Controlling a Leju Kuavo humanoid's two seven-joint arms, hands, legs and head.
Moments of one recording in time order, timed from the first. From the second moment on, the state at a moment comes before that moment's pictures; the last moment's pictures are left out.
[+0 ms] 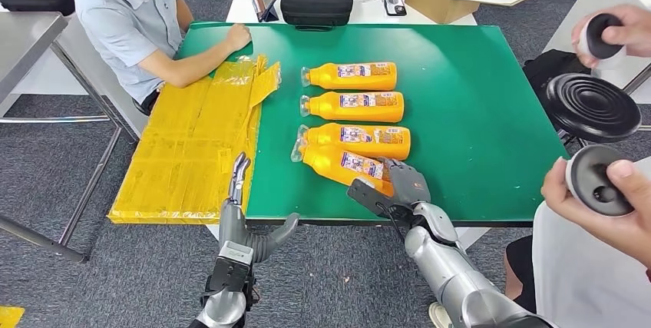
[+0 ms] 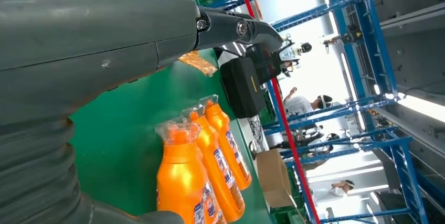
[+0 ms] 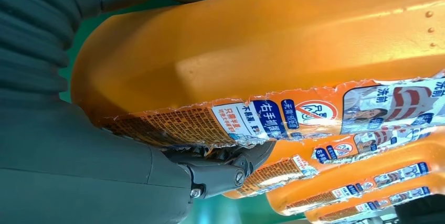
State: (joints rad) left arm -0.05 -0.21 -0.42 -1.25 -0.10 0.57 -0.67; right arm -0.57 0.09 0.35 -0.44 0.77 -0.27 -0.33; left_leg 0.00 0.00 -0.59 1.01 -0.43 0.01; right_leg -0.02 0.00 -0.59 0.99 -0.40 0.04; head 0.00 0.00
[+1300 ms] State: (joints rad) left arm 0.02 -0.22 -0.33 -1.32 0.53 -0.03 -0.39; right arm -0.18 0.13 0.41 -1.08 0.41 -0.34 -0.58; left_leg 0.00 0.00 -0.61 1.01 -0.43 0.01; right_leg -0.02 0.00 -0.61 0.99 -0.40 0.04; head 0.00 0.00
